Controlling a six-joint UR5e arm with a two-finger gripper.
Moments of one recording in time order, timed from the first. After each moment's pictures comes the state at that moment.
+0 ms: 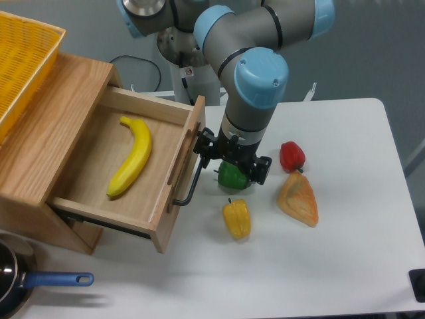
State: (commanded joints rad) arm 2.49 -1.85 -1.46 -1.44 1.37 0.89
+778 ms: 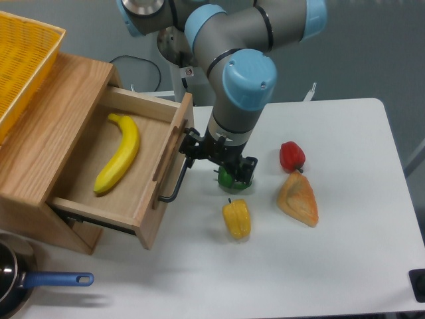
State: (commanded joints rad) arm 2.43 -1.85 -1.46 -1.44 1.36 0.81
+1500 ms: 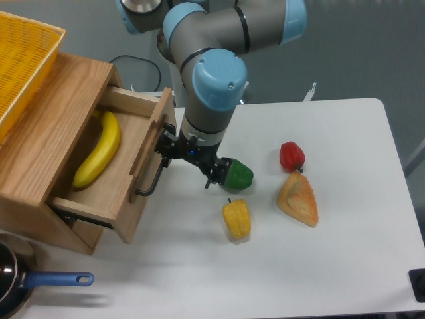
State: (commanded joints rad) arm 2.36 -1.83 -1.47 -1.45 1.34 0.75
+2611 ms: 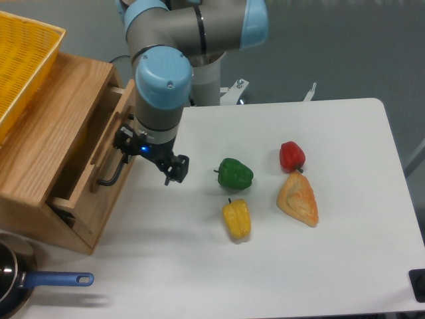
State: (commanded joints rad) arm 2.22 -1.82 -1.47 -1.45 1.34 0.65
